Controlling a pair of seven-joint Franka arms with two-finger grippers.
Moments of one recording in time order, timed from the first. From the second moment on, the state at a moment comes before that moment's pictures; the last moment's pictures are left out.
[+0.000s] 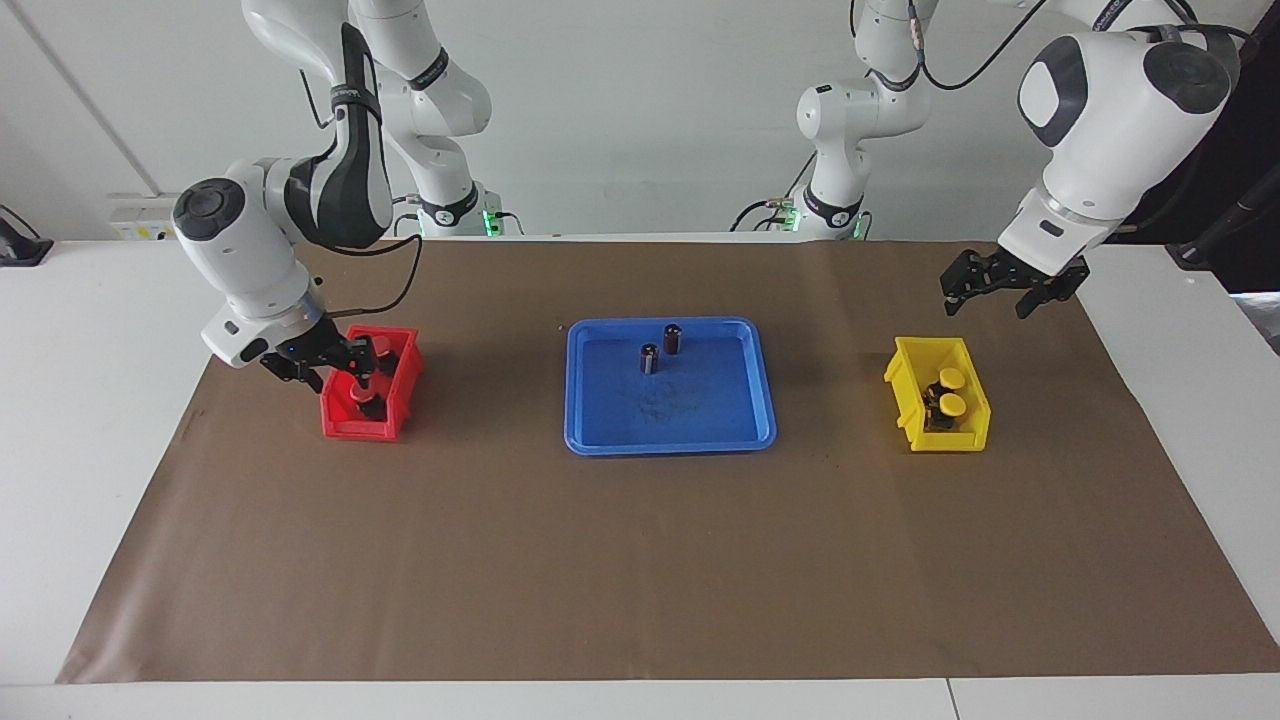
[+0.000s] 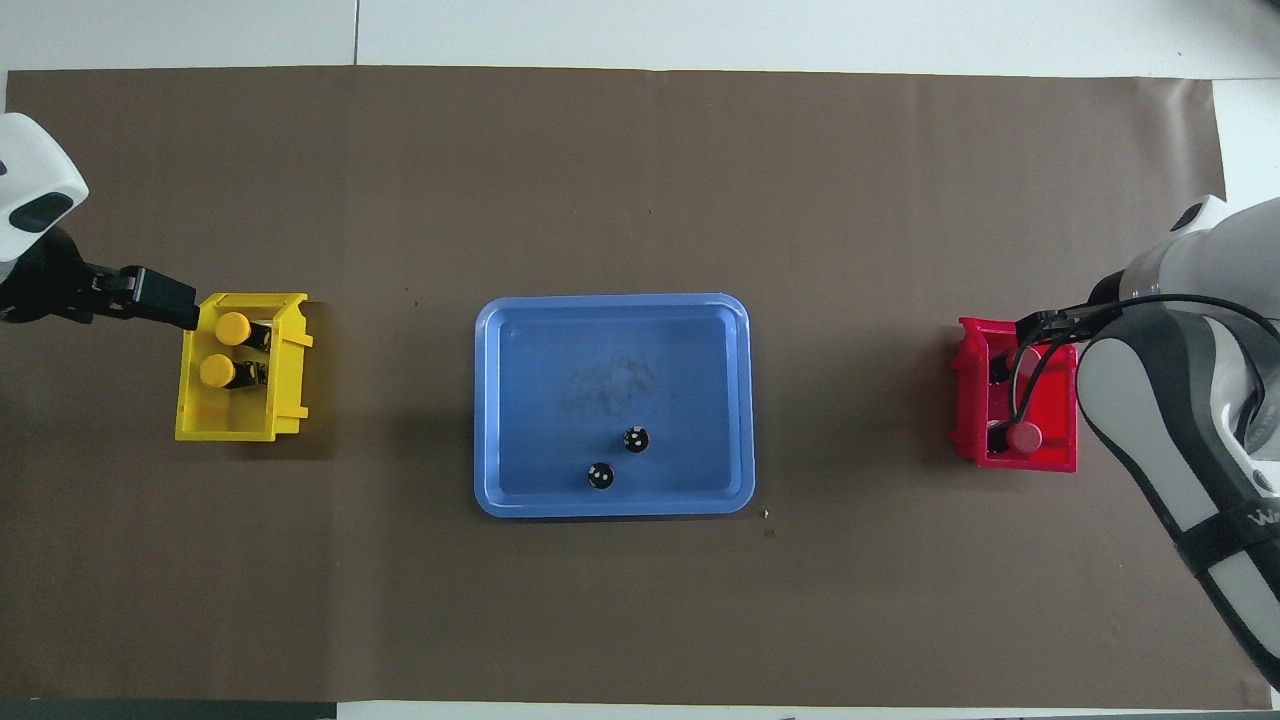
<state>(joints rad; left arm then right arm) 0.05 -0.01 -0.15 -1.73 0.01 1.66 0.06 -0.07 0.06 -0.01 -2.11 -0.01 2.15 -0.18</state>
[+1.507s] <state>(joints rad) 0.05 -0.02 -0.15 -1.77 0.01 1.68 0.06 -0.07 0.06 -0.01 -2.21 -0.01 2.25 -0.23</state>
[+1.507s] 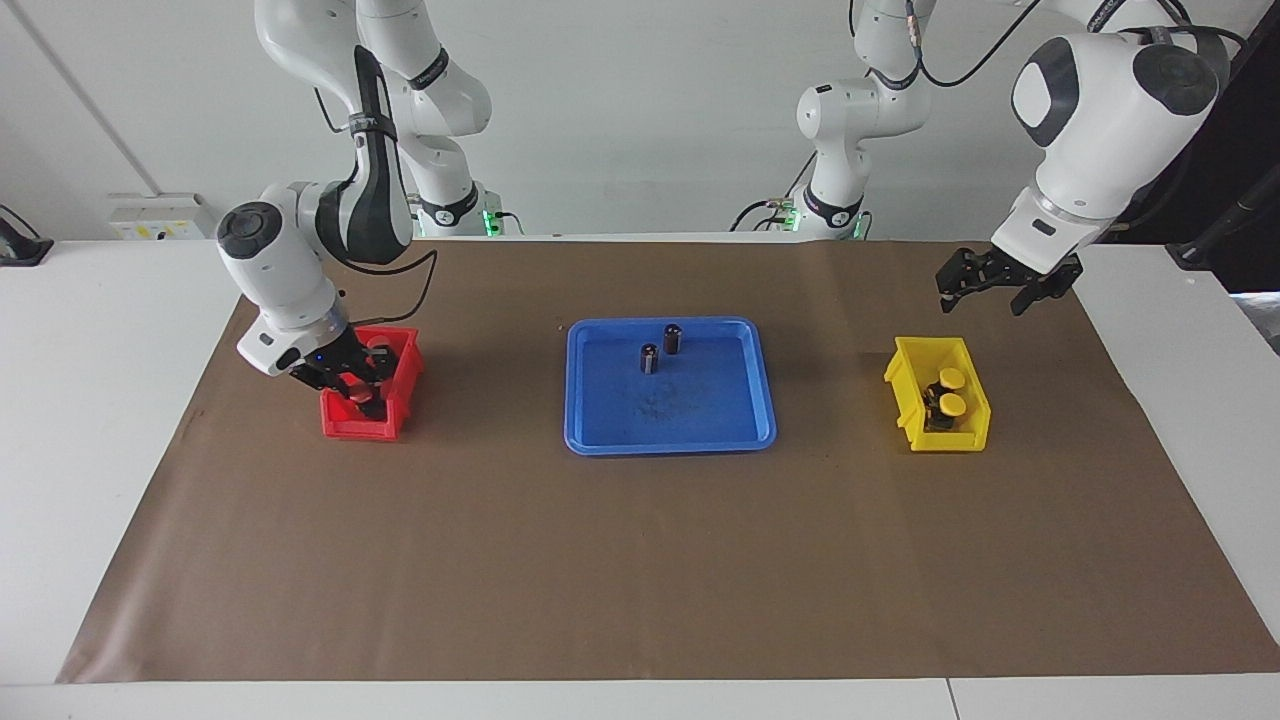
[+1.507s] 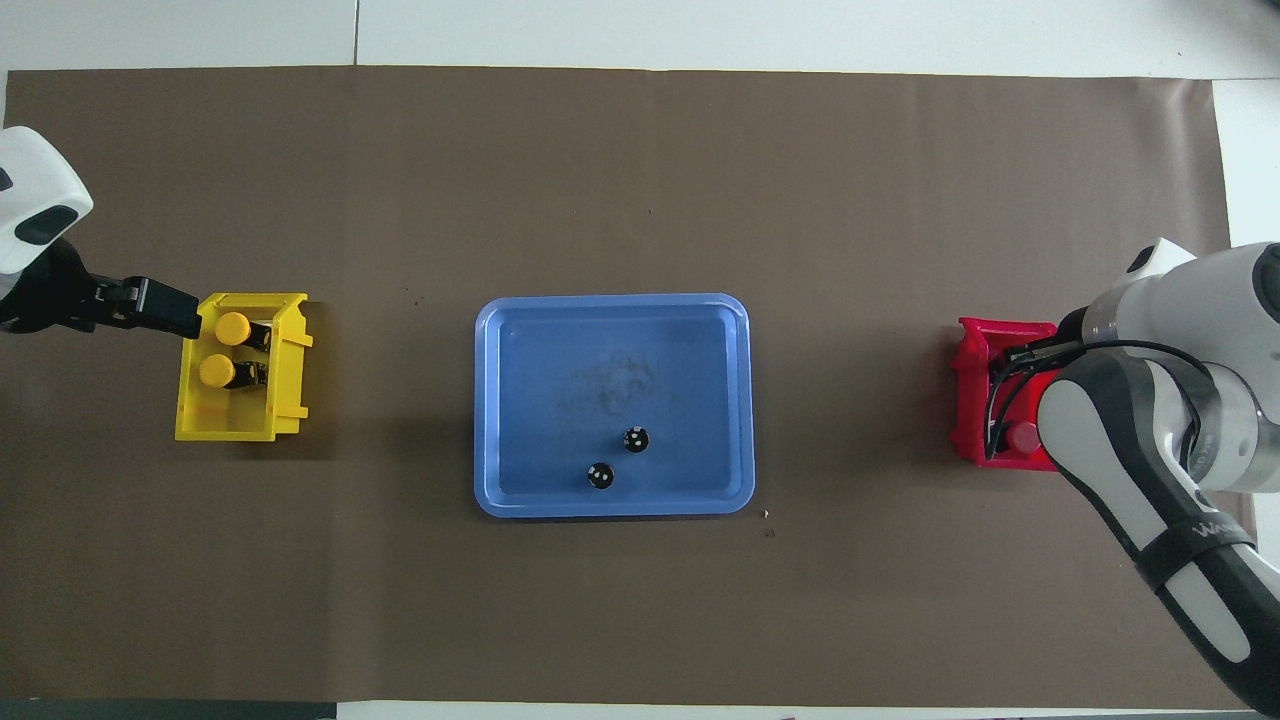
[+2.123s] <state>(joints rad) 0.07 -0.05 -0.14 -1.99 0.01 1.89 0.08 0.01 0.11 -0.01 -1.78 -0.01 1.82 -0.22</state>
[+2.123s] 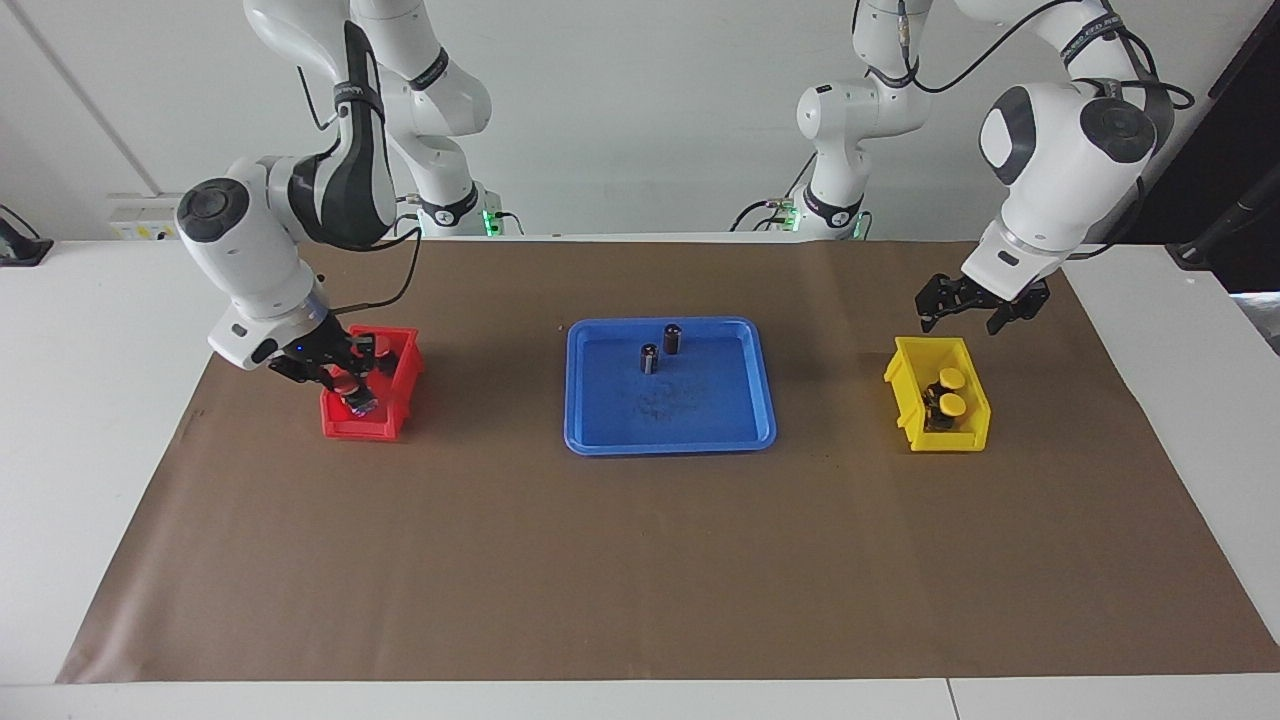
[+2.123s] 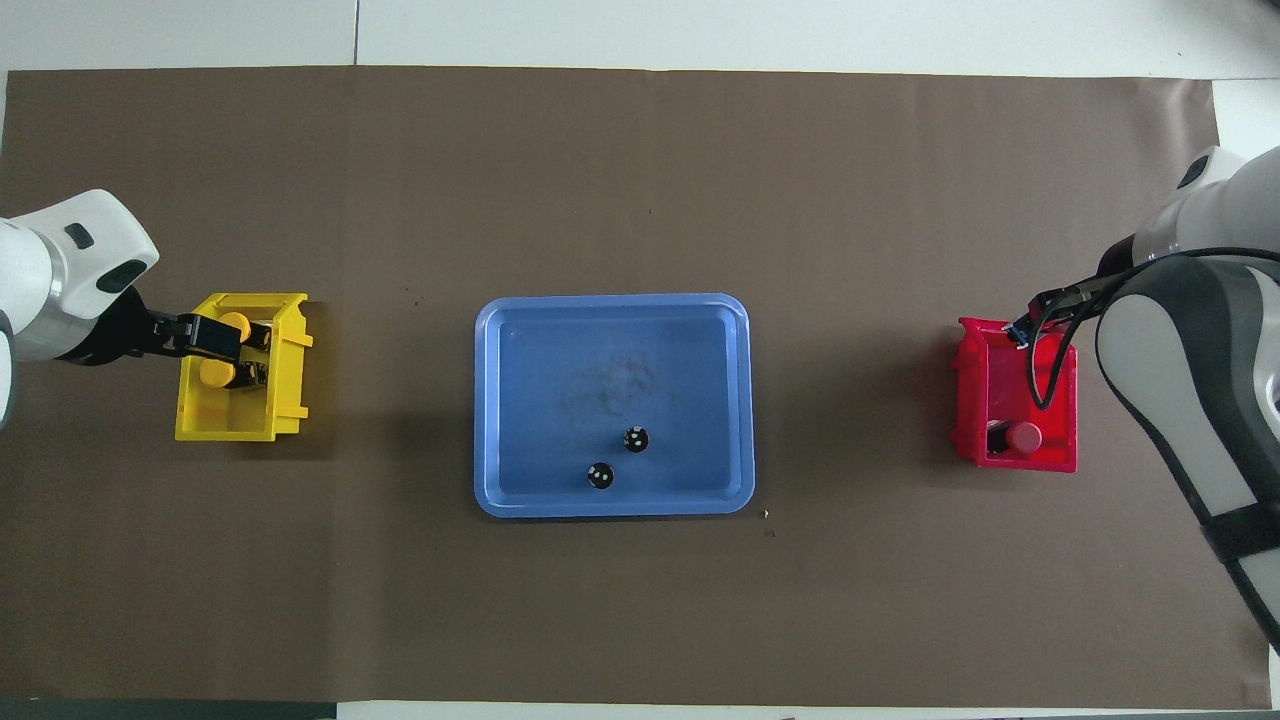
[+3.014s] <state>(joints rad) 0.12 0.06 -0.14 -2.07 0.01 2.11 0.17 0.52 0.34 0.00 -1.58 0.00 1.95 0.40</state>
